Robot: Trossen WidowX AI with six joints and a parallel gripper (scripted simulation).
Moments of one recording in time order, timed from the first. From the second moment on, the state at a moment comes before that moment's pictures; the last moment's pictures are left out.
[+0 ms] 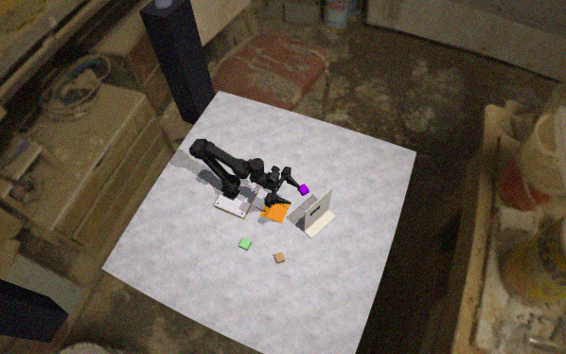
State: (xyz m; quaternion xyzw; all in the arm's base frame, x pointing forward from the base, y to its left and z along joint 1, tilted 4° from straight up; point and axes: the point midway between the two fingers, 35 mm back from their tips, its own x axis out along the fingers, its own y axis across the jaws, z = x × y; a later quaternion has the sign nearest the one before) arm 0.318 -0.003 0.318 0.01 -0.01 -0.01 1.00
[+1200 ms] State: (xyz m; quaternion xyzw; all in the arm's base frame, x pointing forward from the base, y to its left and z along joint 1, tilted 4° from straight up) arm 0.322 0.094 0.200 0.55 -0.05 0.00 0.83
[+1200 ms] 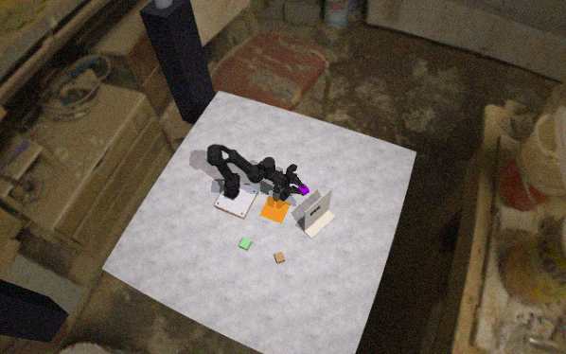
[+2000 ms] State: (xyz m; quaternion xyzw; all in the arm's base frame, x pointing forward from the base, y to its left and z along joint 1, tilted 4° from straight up) arm 0.299 0.105 0.160 0.72 -0.06 -0.01 0.69
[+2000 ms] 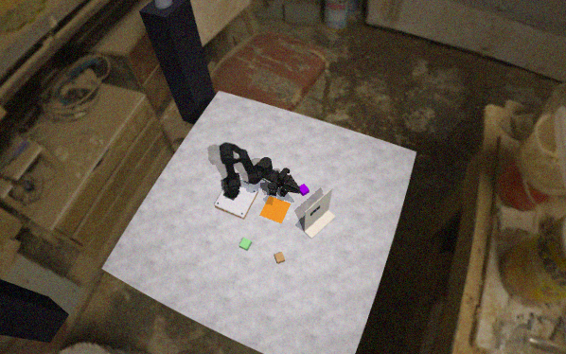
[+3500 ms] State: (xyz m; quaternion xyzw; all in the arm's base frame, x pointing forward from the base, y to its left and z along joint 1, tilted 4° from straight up) arm 0.383 0.076 0.168 0.72 -0.06 0.00 0.69
